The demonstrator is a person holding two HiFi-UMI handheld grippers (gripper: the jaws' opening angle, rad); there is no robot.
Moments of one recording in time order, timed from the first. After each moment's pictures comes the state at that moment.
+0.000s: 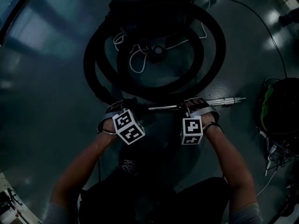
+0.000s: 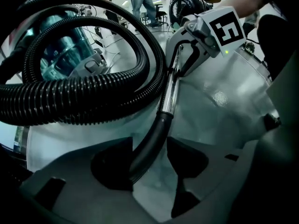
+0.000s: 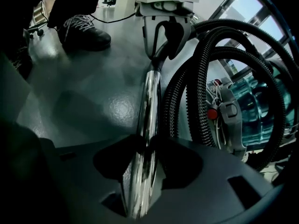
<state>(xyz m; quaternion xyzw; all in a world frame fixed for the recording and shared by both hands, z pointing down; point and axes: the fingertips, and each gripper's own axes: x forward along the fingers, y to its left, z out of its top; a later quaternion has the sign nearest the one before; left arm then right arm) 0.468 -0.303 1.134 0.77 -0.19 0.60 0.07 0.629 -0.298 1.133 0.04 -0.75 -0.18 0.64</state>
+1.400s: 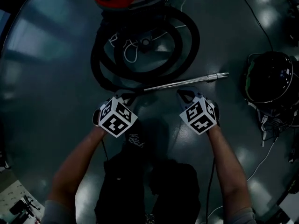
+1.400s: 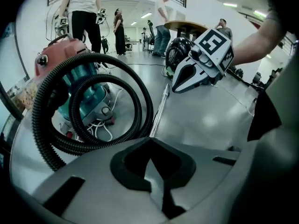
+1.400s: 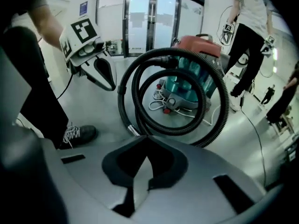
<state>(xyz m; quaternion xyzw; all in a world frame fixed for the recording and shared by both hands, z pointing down) 0.504 -0.273 0.932 0.85 -0.17 0.49 0.12 0.646 -0.274 0.929 0.32 -0.82 0.13 0.45</state>
